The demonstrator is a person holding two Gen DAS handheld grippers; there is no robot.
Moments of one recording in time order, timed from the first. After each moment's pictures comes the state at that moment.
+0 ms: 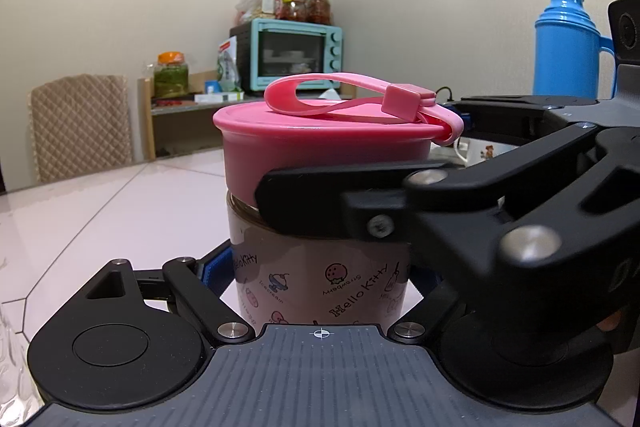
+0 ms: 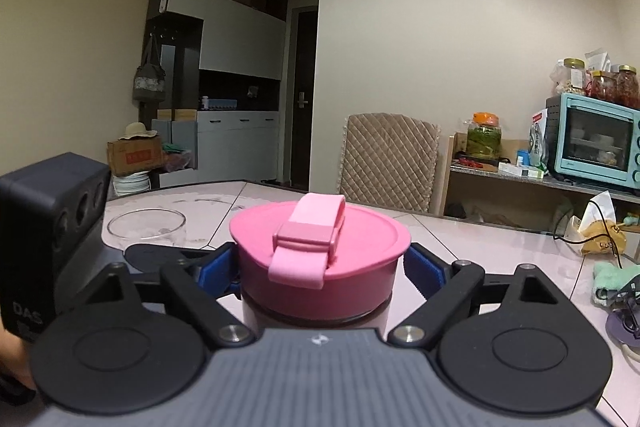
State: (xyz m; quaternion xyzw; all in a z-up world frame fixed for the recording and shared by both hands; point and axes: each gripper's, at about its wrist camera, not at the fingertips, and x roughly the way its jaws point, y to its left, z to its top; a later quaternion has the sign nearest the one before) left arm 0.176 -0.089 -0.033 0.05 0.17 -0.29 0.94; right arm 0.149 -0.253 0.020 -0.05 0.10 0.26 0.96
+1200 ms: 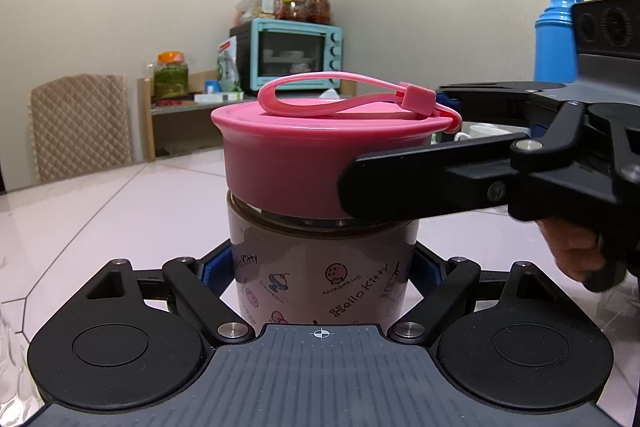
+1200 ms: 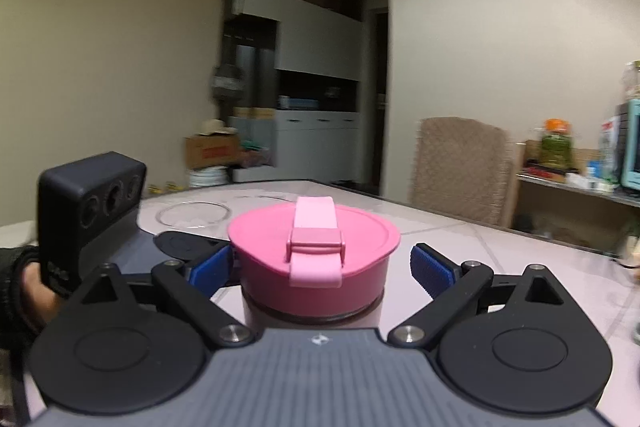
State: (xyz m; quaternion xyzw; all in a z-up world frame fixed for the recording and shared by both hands) left arm 0.175 -0.089 -0.033 0.05 0.17 -0.29 0.94; right arm 0.157 -0.289 0.037 -0.06 0.09 0.37 0.92
